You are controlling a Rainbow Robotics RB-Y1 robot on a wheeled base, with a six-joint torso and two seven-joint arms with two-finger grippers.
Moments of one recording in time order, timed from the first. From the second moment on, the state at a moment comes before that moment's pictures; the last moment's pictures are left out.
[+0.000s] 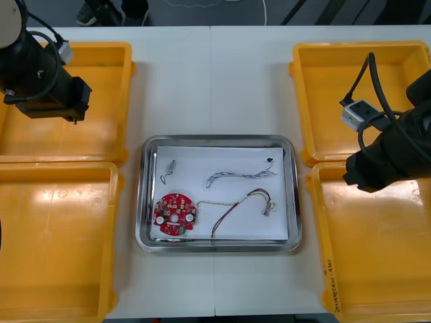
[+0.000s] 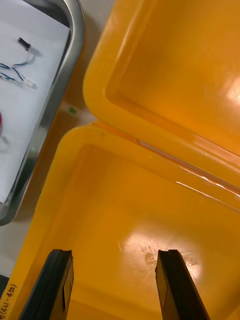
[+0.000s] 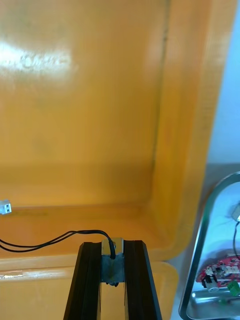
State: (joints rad) right arm -0.42 -0.77 0.10 -2.19 -0.87 1.92 1.39; left arm -0.78 0.65 -0.01 -1.62 0.71 1.91 -1.23
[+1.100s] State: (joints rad) right arm -0.31 -0.83 0.02 -2.15 -0.87 1.92 1.03; left arm -0.78 0.58 -0.24 -1.98 0.80 1.91 -0.71
